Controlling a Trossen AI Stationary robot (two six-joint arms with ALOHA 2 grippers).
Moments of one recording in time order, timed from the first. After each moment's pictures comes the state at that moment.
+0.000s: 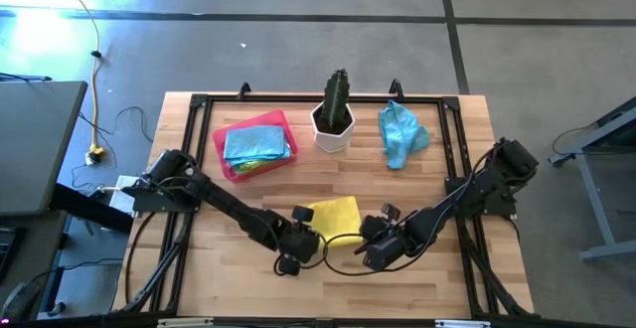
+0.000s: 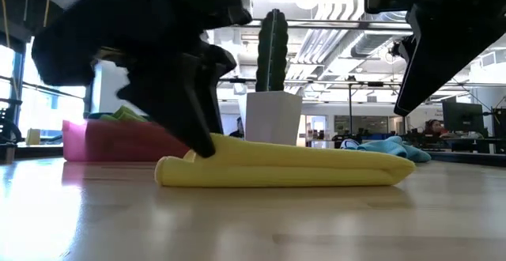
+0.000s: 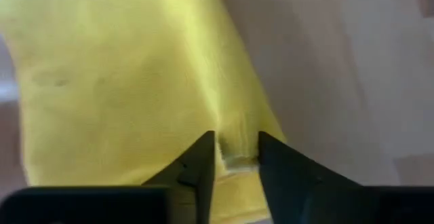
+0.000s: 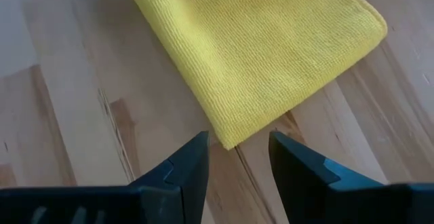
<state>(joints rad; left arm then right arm) -0.32 1.93 1.21 -0.40 -0.28 -0.10 0.58 1.67 1.06 -0.60 0.37 0.92</state>
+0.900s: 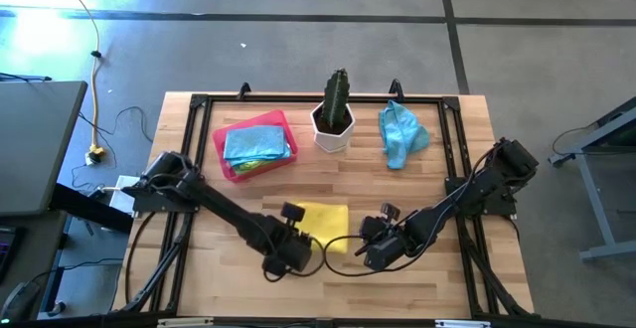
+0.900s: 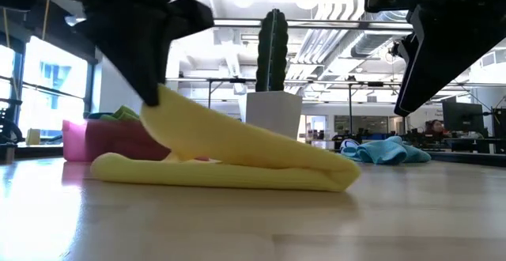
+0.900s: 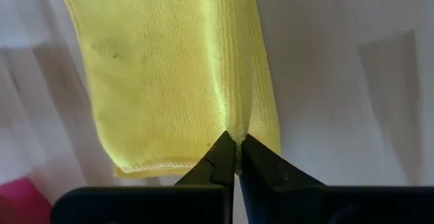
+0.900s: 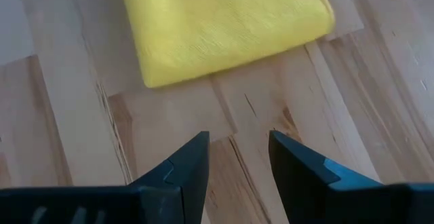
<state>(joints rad) -0.38 1.93 1.45 -0.95 -0.30 -0.13 0.58 1.67 1.06 -0.61 0.37 0.87</state>
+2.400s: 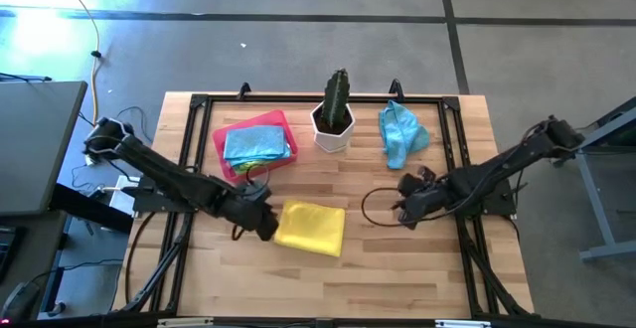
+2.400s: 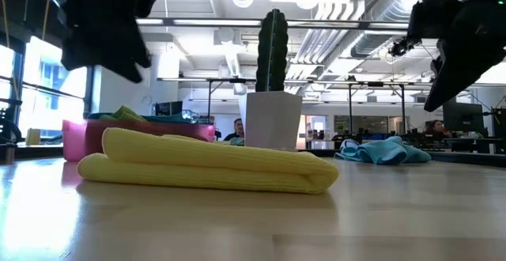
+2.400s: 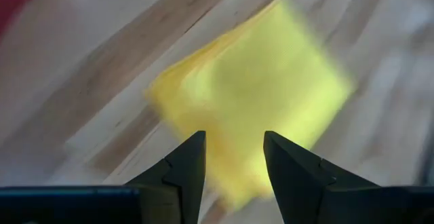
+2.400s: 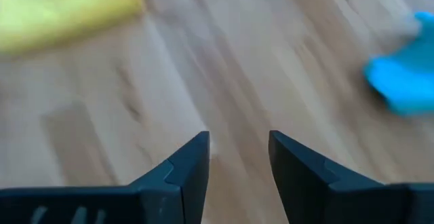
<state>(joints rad) -0.32 1.31 0.80 -0.51 -0.38 -1.12 0.42 1.06 0.63 -0.73 0.37 0.81</state>
